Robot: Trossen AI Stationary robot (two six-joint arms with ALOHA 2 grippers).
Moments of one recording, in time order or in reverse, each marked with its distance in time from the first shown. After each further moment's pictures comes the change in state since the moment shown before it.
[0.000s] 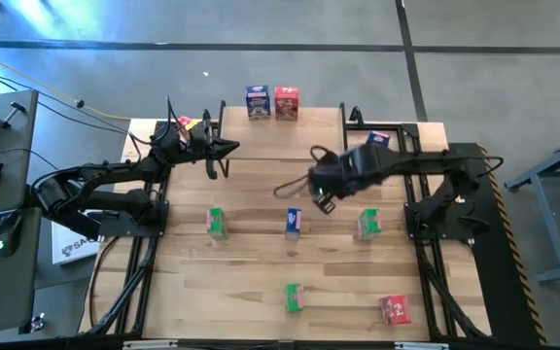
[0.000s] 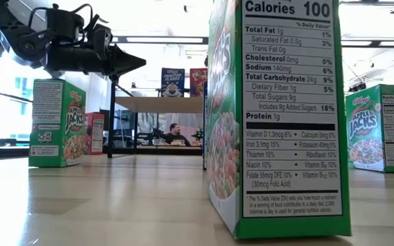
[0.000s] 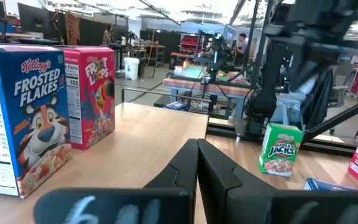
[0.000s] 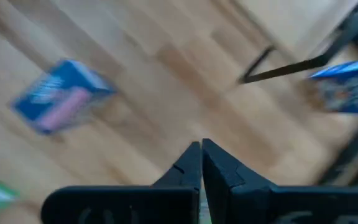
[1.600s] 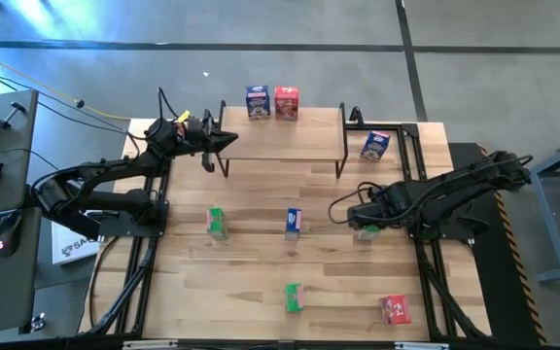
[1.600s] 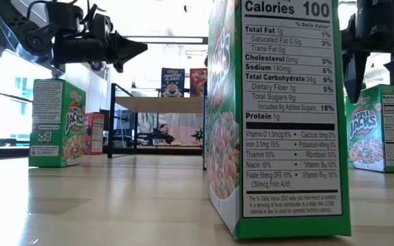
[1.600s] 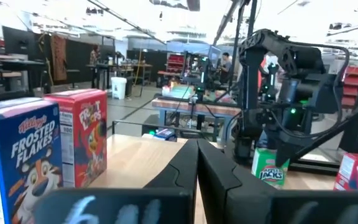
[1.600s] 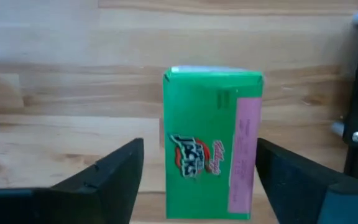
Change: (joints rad) left arm 0.048 0.000 0.077 0.038 0.099 -0.062; right arm 0.147 -0.431 -0.901 0.378 -0.210 0.890
